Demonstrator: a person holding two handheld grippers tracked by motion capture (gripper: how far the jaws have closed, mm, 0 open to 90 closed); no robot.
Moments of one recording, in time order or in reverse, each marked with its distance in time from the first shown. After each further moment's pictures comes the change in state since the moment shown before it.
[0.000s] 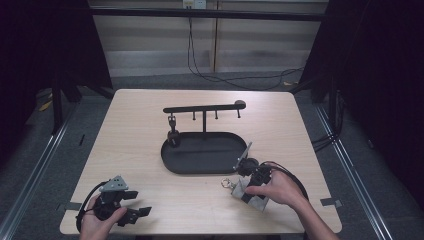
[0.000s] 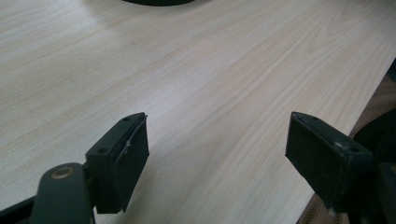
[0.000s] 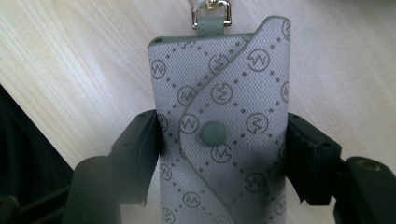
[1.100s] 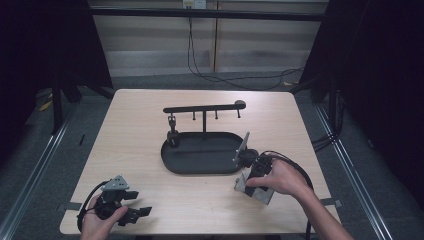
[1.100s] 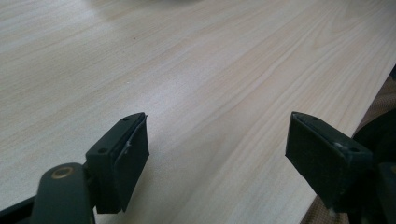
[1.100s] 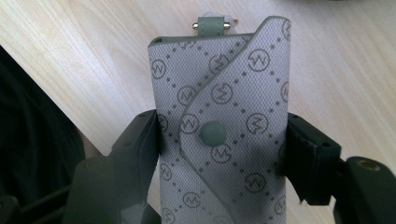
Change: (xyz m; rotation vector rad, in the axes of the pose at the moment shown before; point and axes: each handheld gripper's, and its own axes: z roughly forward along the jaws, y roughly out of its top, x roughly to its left) left arm 0.002 0.000 0.004 0.019 -0.005 -0.012; right arm 0.002 0.013 -0.036 0.088 -0.040 0.003
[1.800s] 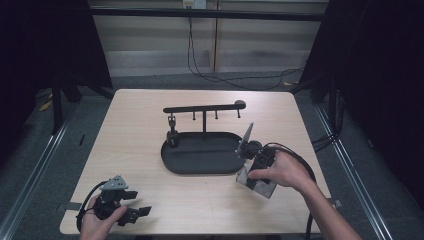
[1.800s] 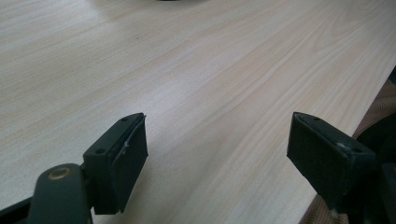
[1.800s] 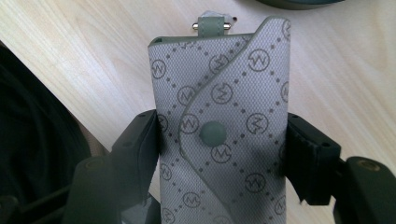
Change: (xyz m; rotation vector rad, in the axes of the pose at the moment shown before) left arm 0.001 -0.001 -0.002 -0.007 0.003 -0.015; right arm -0.007 0.002 -0.025 -0.011 0.000 0.052
